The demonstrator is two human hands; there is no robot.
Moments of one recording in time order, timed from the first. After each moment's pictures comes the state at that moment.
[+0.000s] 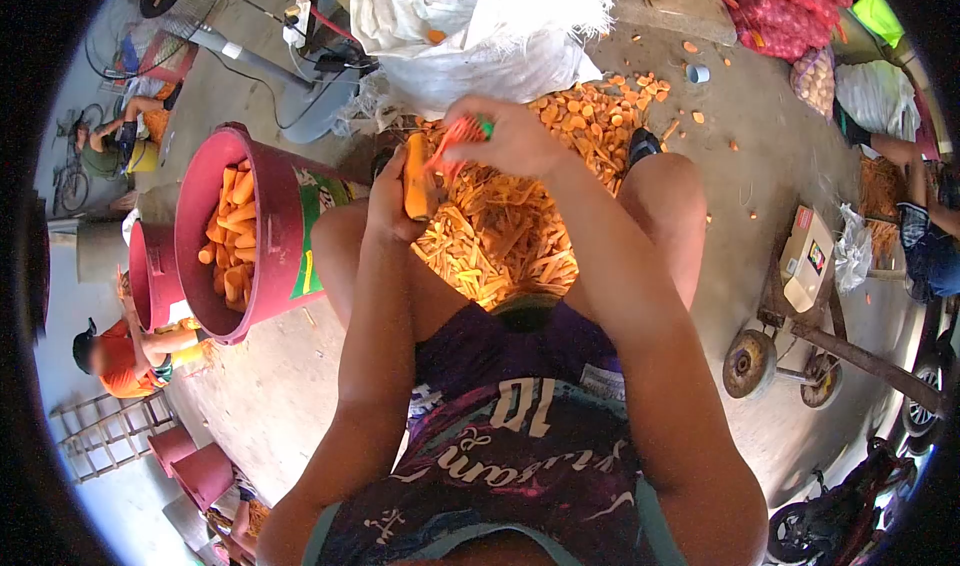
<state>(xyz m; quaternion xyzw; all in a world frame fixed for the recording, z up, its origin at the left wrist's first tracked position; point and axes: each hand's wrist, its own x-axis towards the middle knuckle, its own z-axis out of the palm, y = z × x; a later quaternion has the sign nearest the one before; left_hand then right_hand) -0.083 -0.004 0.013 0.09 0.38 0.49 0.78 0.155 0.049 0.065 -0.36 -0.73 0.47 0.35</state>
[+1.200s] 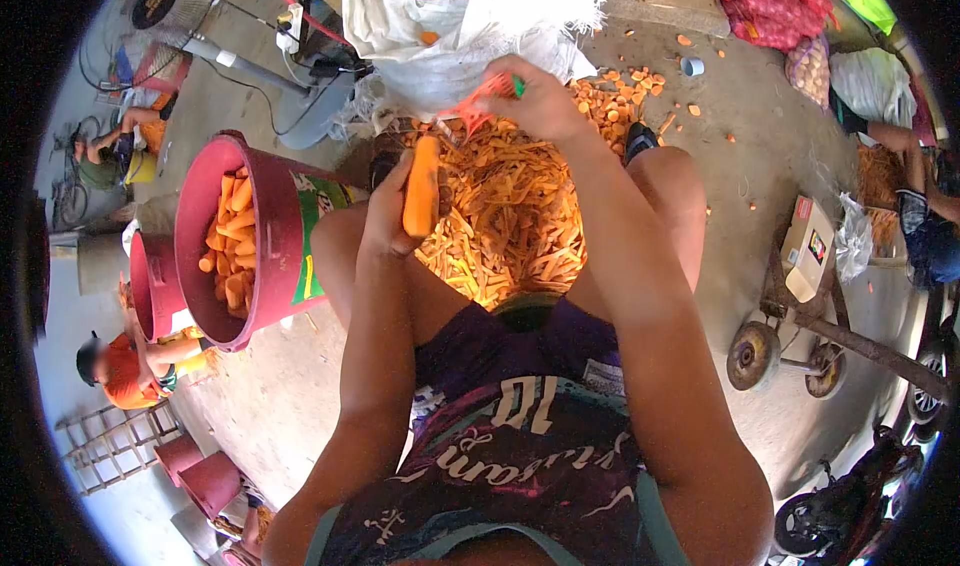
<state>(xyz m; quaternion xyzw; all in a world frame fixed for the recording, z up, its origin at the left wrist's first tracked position) -0.074 -0.020 0.040 0.13 0.42 0.45 0.78 0.184 0.087 0.035 -0.47 -0.64 0.46 0.39</state>
